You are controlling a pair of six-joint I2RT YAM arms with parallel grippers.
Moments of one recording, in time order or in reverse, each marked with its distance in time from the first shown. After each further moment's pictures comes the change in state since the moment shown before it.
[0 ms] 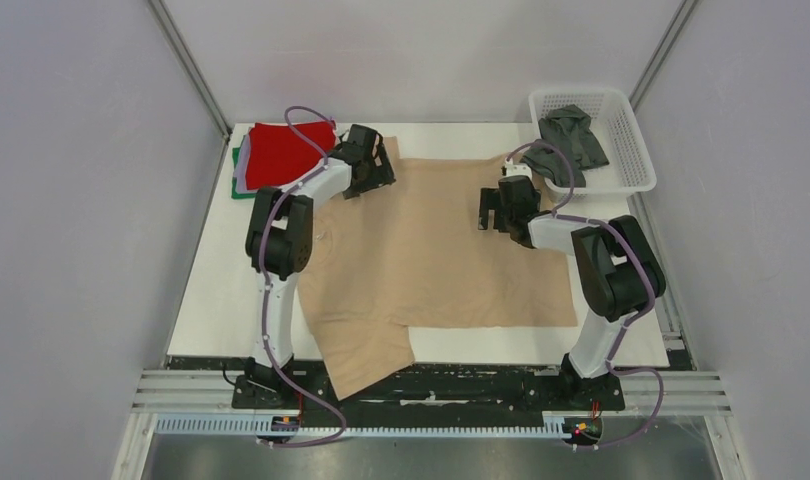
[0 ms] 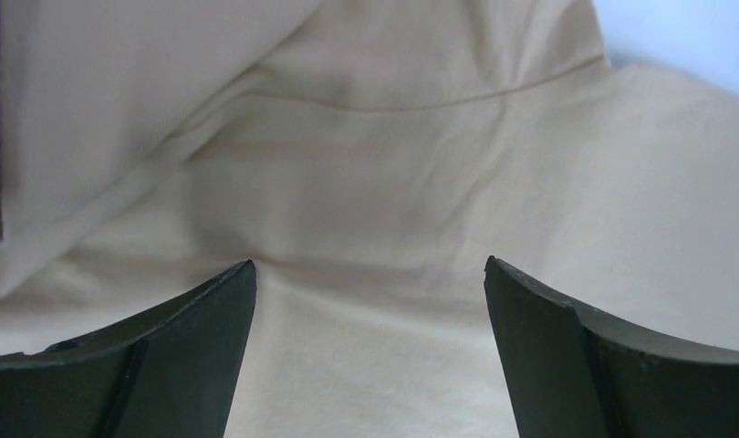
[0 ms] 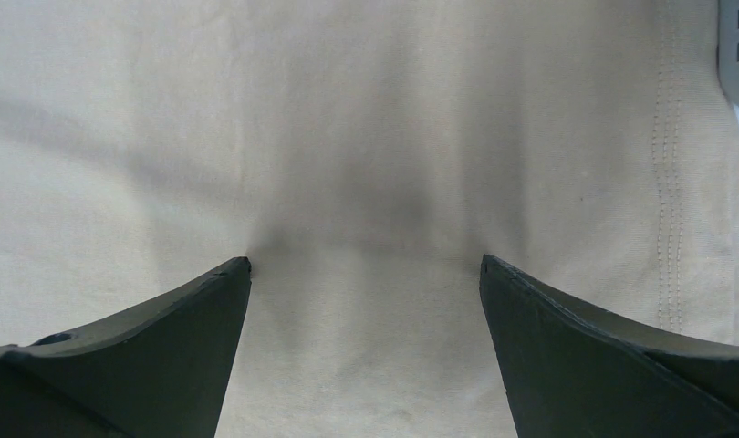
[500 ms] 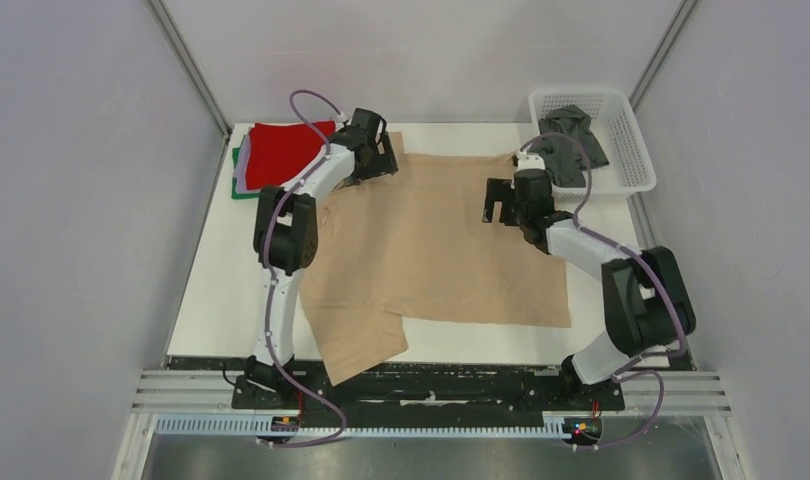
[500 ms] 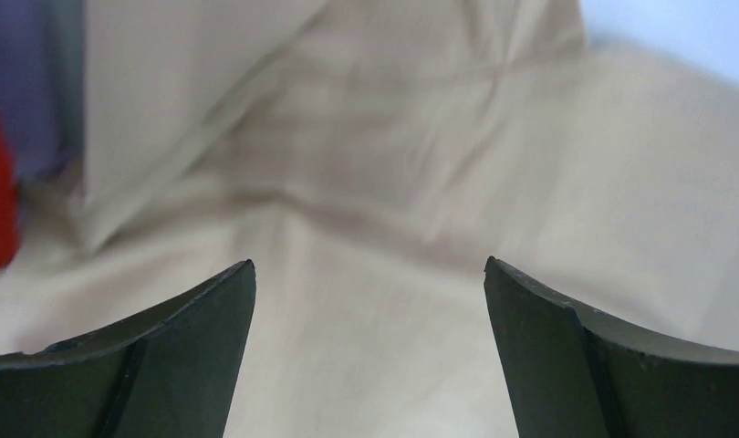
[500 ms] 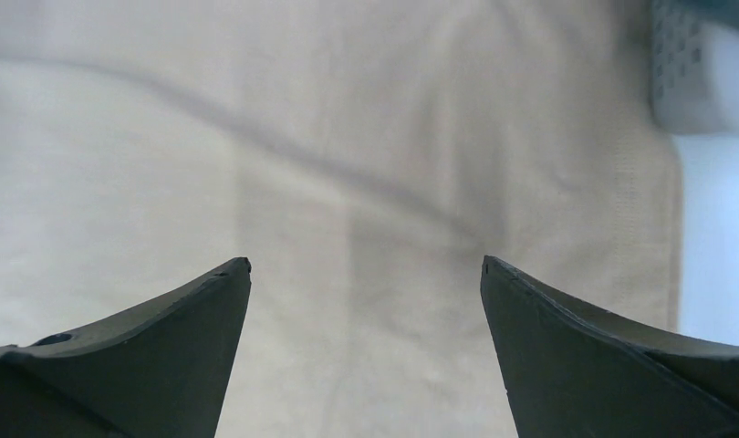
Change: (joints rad) left arm -0.007 0.154 0.356 -0.215 0.001 0.040; right arm -0.016 -0.170 -0.021 -0.069 -0.090 0.002
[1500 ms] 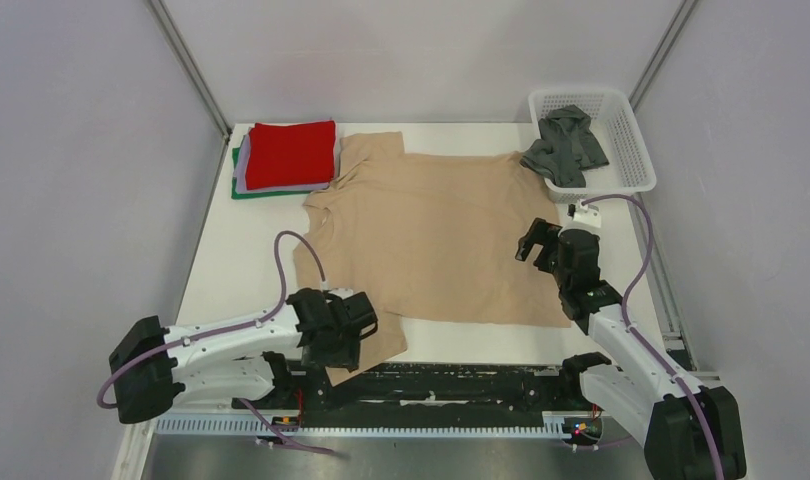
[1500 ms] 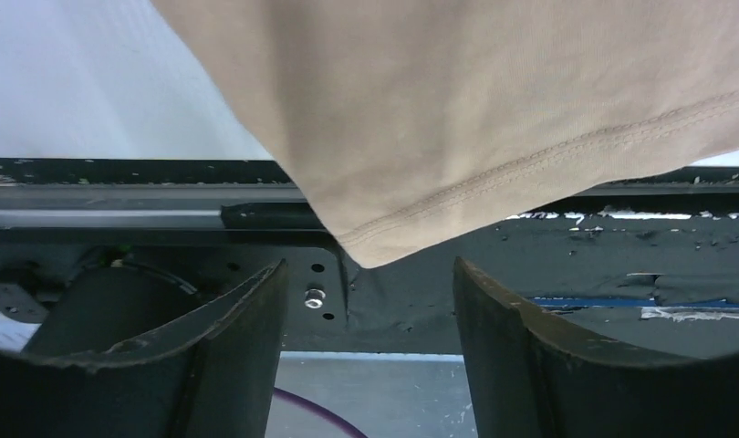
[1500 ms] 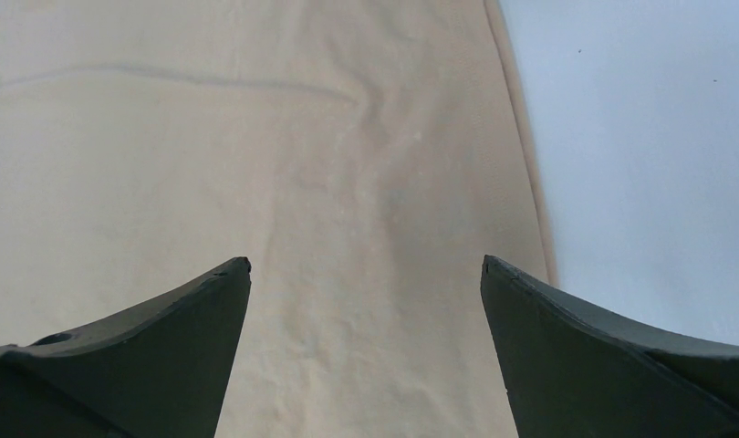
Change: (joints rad) left arm -0.724 -1.306 -1.415 -0.489 -0.003 -0.479; right arm -0.071 -0.736 -0.510 -0.026 0.042 0.171
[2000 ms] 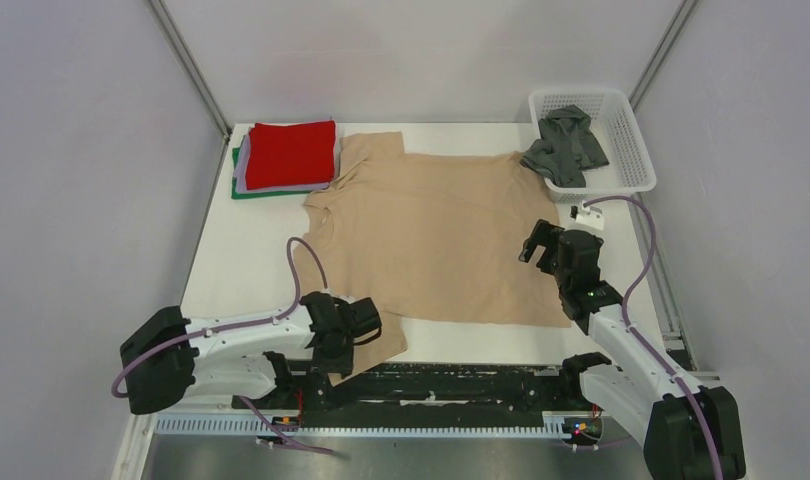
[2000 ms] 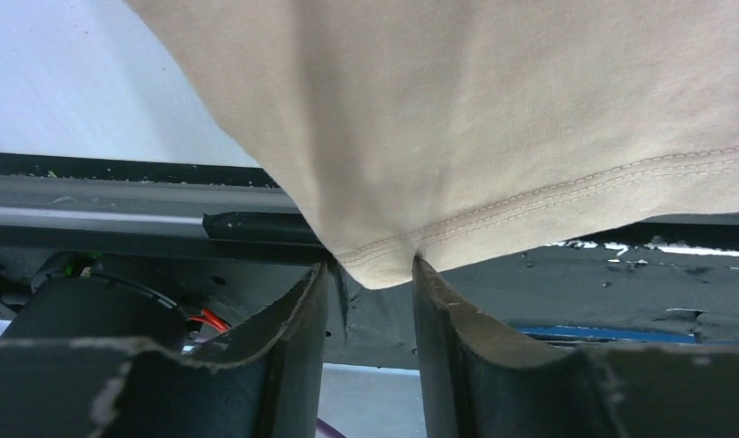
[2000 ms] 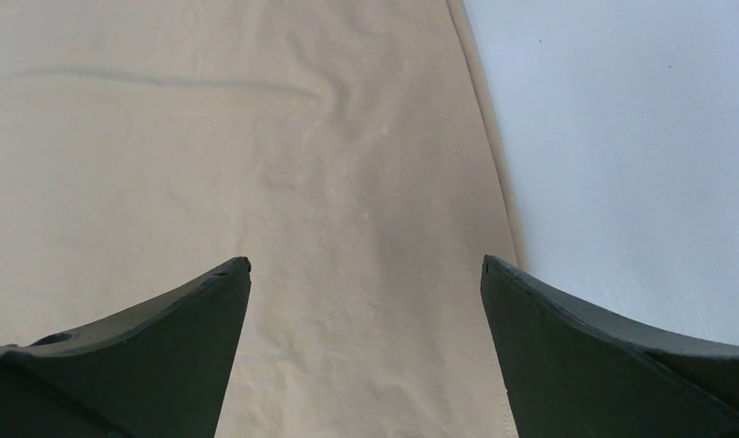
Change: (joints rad) left arm -0.026 0.089 -0.078 0.098 0.055 -0.040; right arm -0.006 0.001 -0.002 -0.026 0.058 -0.002
